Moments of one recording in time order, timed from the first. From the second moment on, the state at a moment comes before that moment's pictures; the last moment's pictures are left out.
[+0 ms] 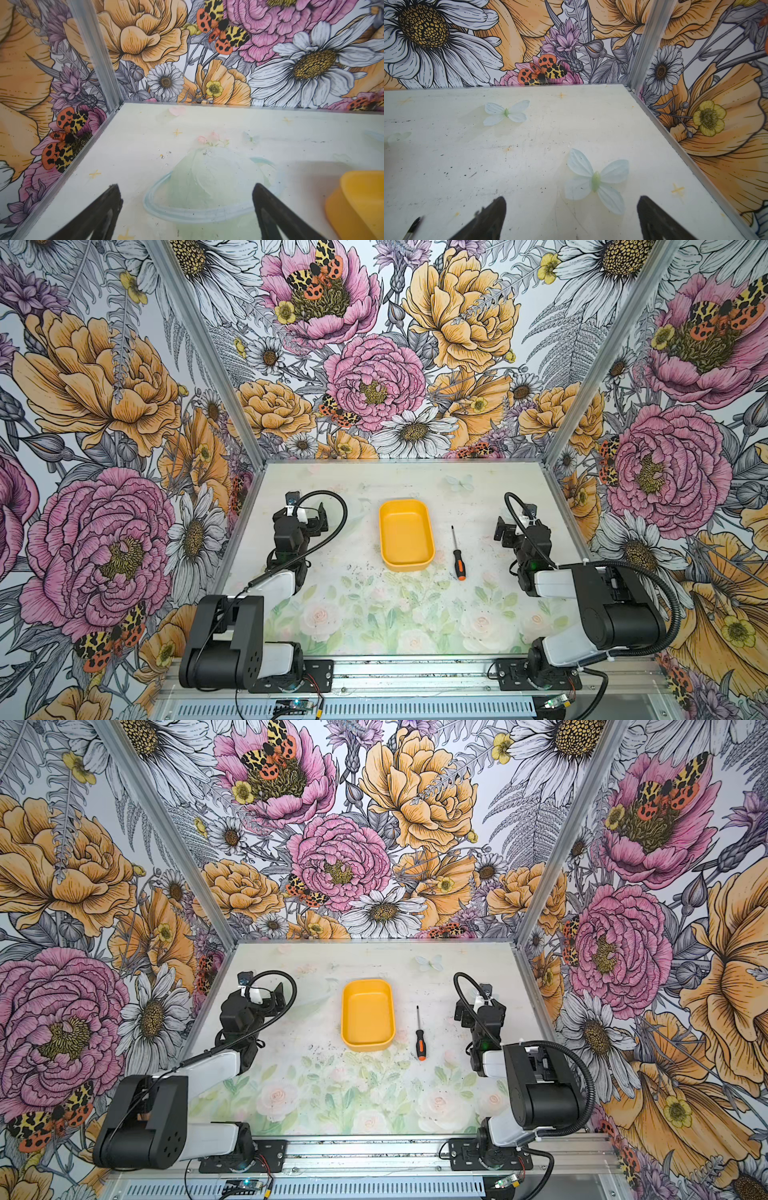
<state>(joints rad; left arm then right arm) -0.07 1.26 0.49 0.61 -0.11 -0.03 0.00 1.53 0.37 0.85 0.14 0.01</state>
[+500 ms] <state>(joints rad) -0.17 0.83 0.47 0.22 -0.06 -0.25 0.01 1.22 0.69 0.21 -0.01 0.09</state>
